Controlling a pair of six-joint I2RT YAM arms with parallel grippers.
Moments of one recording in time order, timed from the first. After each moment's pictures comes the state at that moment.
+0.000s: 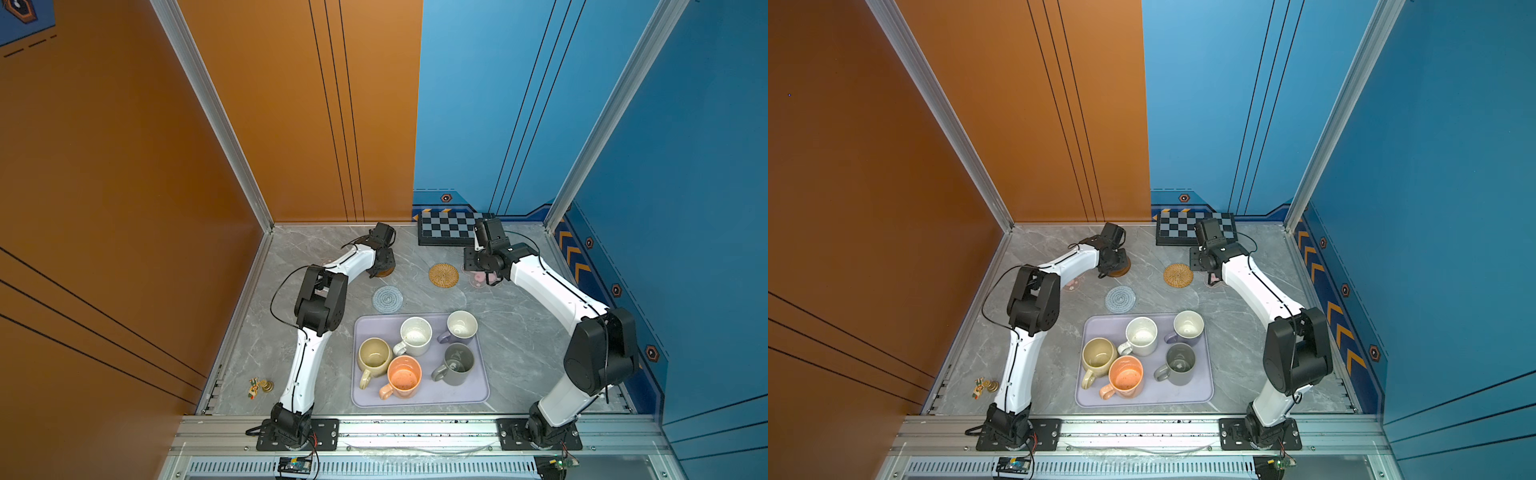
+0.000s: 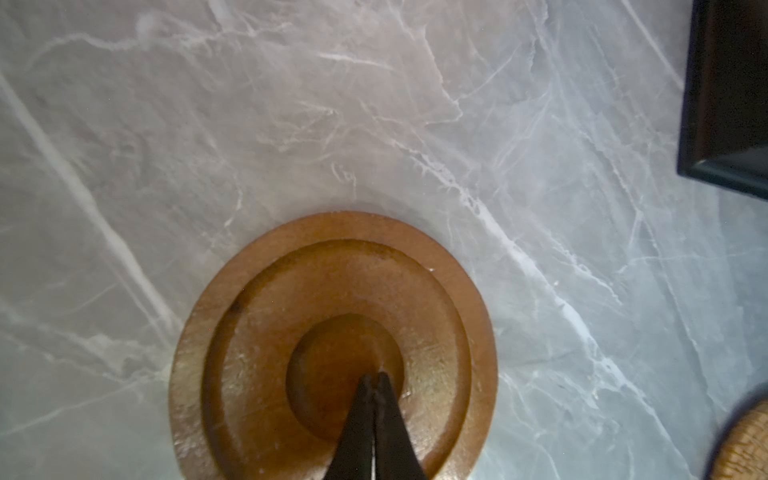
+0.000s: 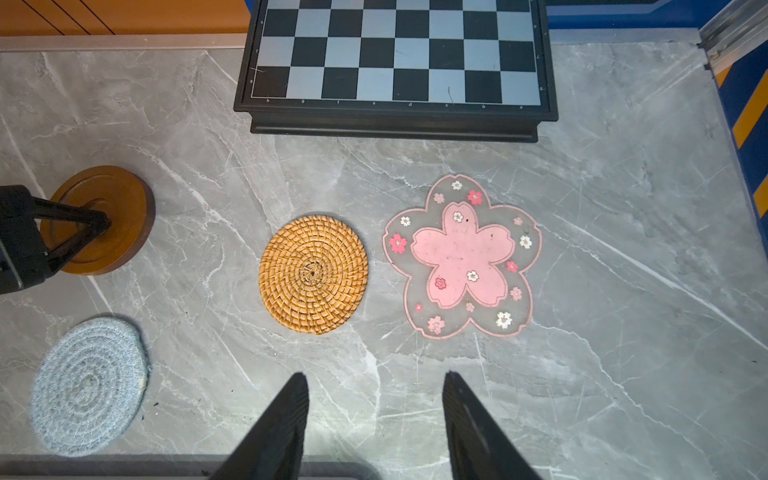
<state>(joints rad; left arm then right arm) -0.39 2.36 1.90 -0.57 -0.10 -0.57 0.33 1.67 1.41 -0.62 0.17 0.27</state>
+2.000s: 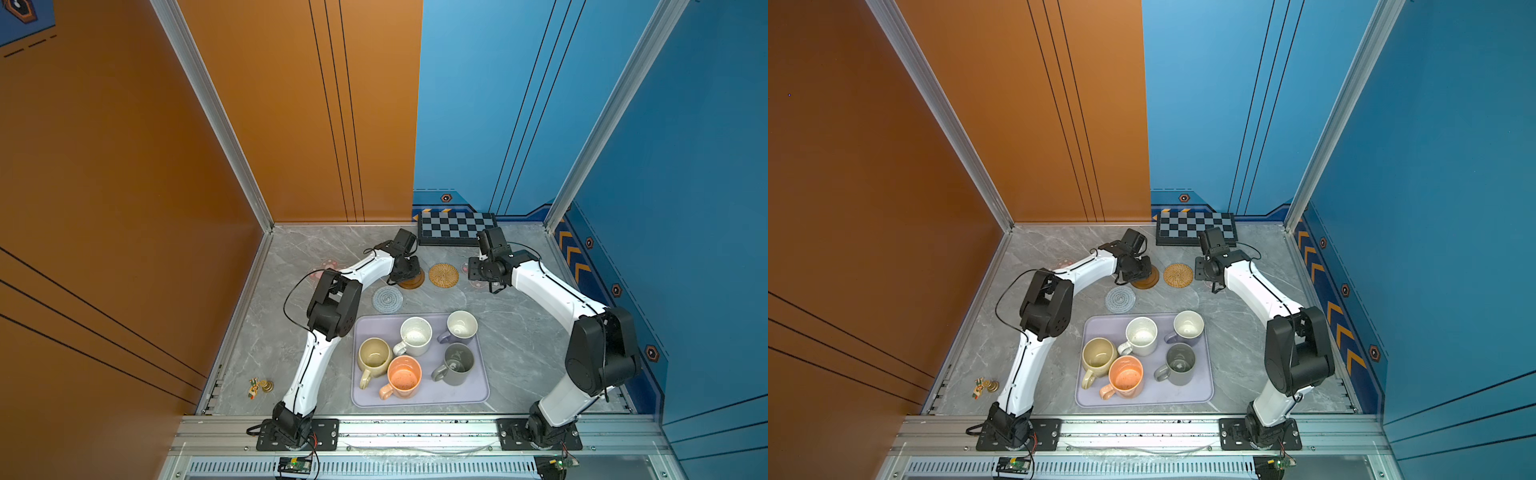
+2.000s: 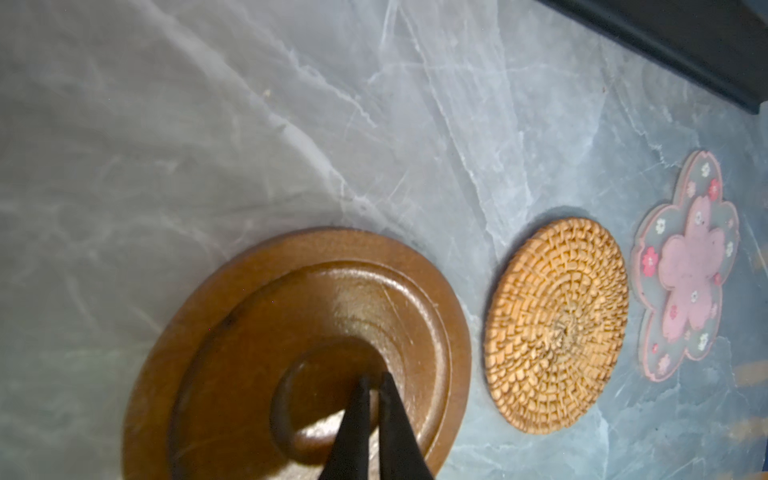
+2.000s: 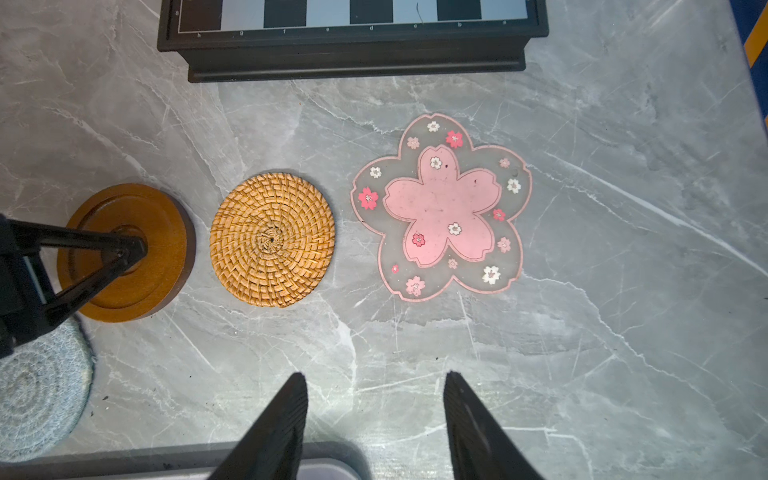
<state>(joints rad) -0.52 2.41 1.97 -0.58 0.14 -0.67 0.30 1.66 1.31 -0.62 0.18 0.31</state>
